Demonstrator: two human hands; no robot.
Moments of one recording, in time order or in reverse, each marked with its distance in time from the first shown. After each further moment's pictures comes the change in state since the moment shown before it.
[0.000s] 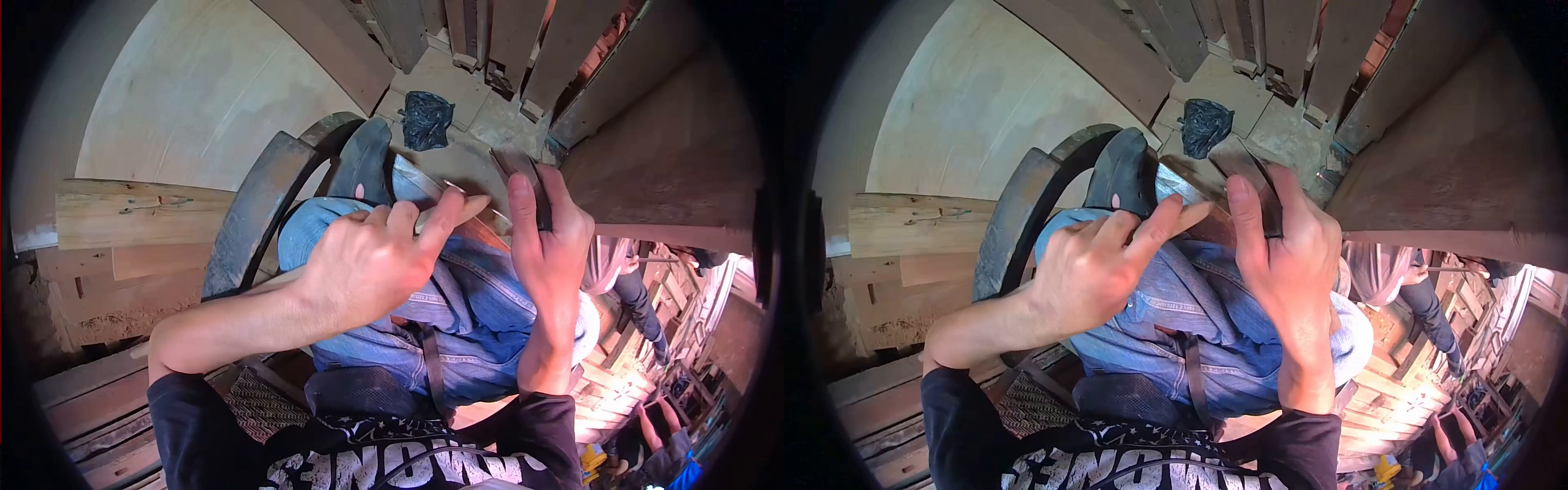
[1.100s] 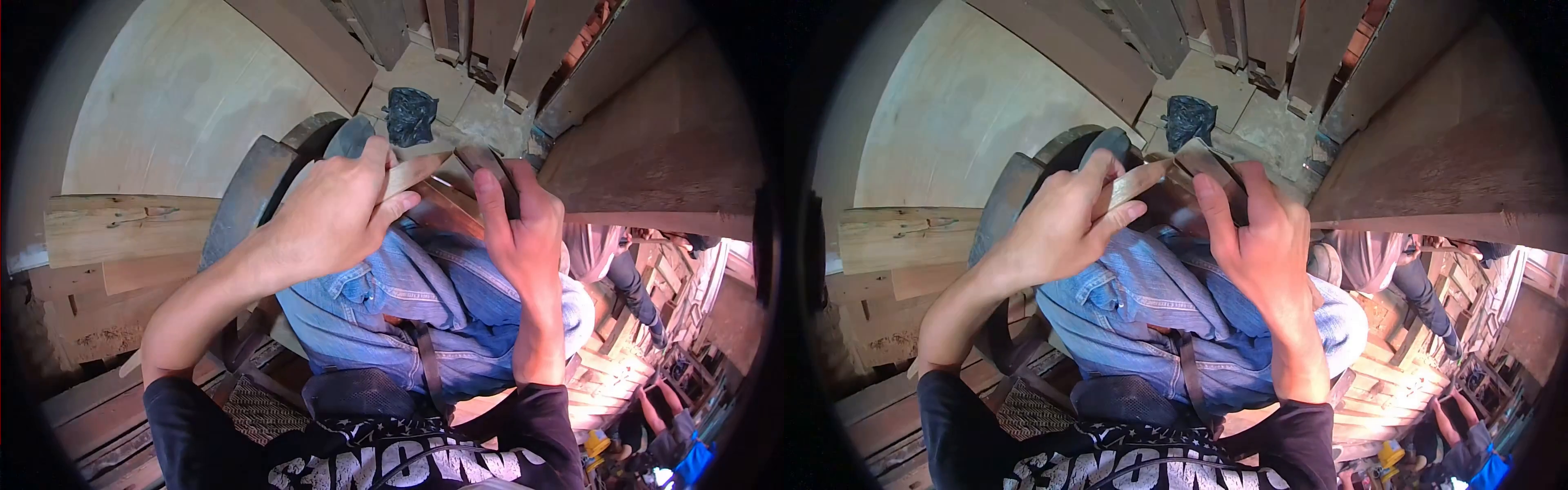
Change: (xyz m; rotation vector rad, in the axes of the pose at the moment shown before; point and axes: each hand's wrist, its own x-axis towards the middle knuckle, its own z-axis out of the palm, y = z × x) left_hand 0.018 -0.039 0.000 -0.542 -0.236 -0.260; right_hand -0.001 0.018 0.015 -0.007 -0.045 -0.129
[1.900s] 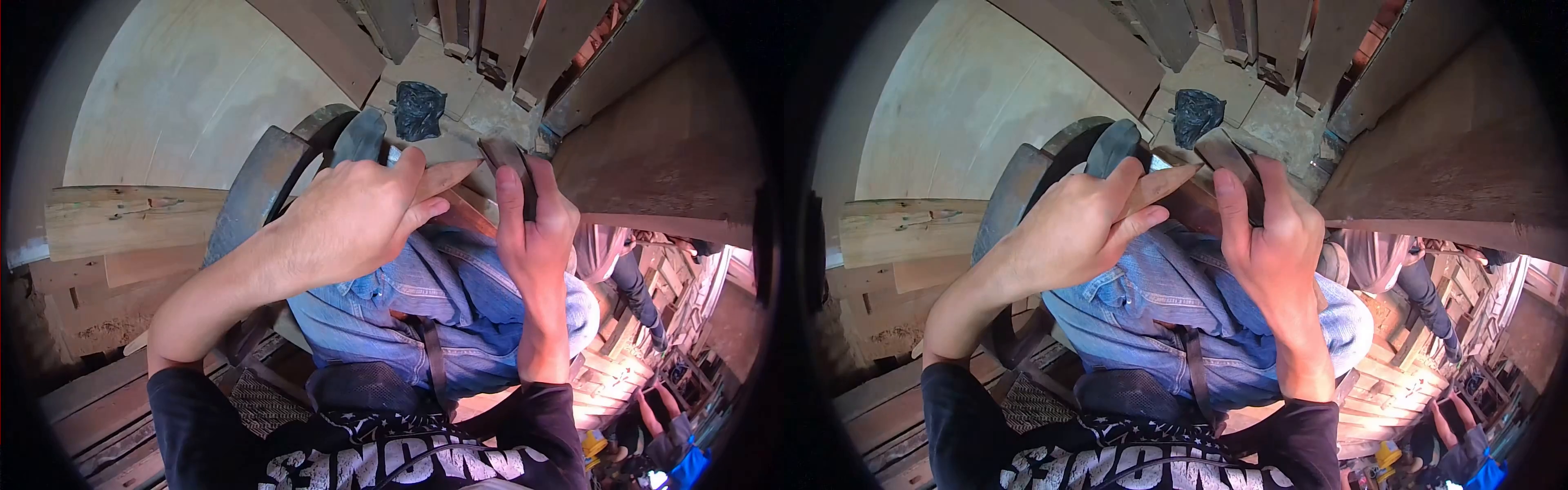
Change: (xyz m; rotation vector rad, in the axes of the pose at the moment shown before) left_hand 0.000 0.012 -0.007 0.051 -0.149 0.078; right_hand -0.003 -0.006 0.005 -0.024 0.100 -0.042
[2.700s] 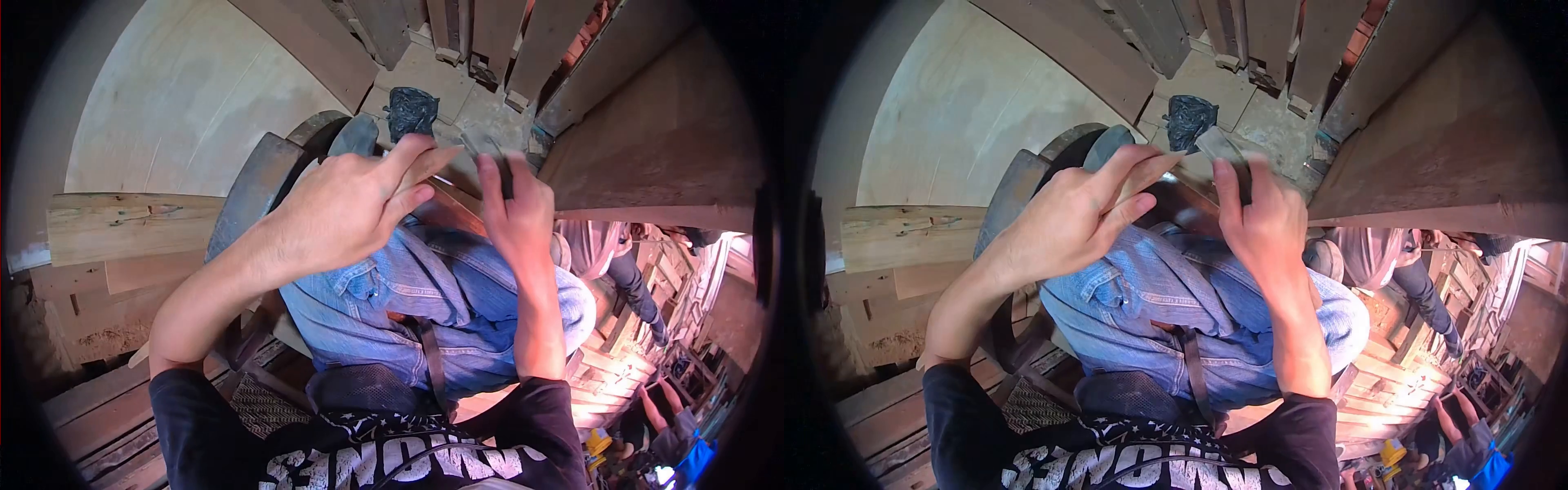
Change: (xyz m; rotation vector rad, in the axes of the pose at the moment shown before) left_hand 0.003 -0.007 -0.002 -0.028 -0.090 -0.100; right_hand 0.000 0.032 0.015 -0.039 -0.059 0.077
